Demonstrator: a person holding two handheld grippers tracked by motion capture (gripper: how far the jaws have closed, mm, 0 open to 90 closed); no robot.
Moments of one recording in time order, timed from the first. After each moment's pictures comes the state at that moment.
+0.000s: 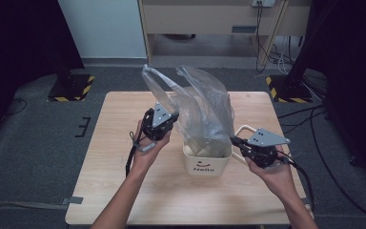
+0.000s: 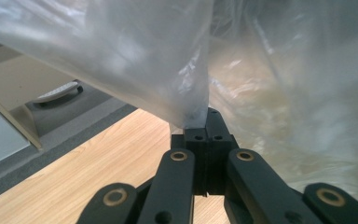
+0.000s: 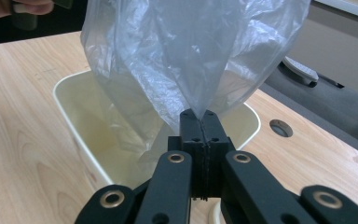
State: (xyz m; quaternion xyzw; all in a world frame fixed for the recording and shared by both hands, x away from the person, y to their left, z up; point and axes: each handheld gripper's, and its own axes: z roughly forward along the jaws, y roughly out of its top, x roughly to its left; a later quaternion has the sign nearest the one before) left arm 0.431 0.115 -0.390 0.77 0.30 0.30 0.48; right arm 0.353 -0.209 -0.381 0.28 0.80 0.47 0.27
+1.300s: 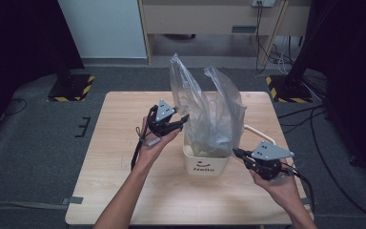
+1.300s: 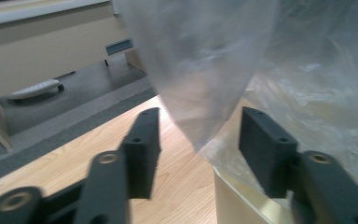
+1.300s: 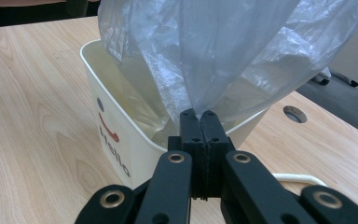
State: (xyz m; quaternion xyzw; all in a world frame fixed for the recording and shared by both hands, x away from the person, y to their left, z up) left arm 0.454 0.108 -0.403 0.75 0.33 0.25 0.52; right arm 0.333 -0.220 -0.401 0.26 0.81 0.46 0.25
